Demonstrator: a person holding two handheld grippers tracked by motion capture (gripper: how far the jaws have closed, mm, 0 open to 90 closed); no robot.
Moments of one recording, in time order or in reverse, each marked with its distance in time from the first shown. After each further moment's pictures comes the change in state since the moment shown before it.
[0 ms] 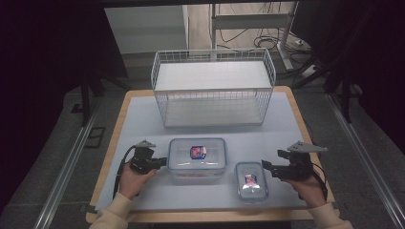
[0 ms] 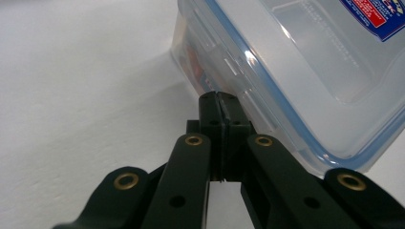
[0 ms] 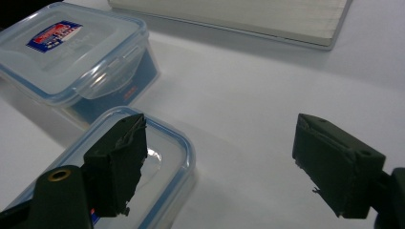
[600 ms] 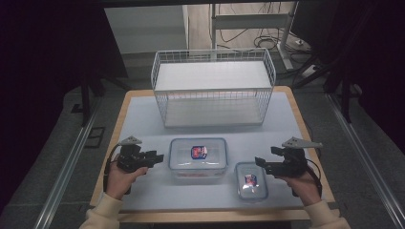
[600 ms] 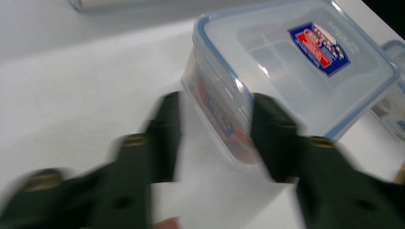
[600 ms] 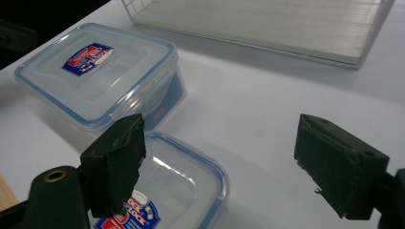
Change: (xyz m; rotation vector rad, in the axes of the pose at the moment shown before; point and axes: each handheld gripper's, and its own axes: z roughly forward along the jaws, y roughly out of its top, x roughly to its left) left arm 0.008 0.002 -0.041 -0.122 -0.024 -0.021; right arm 0.016 0.017 0.005 -0.016 0.053 0.005
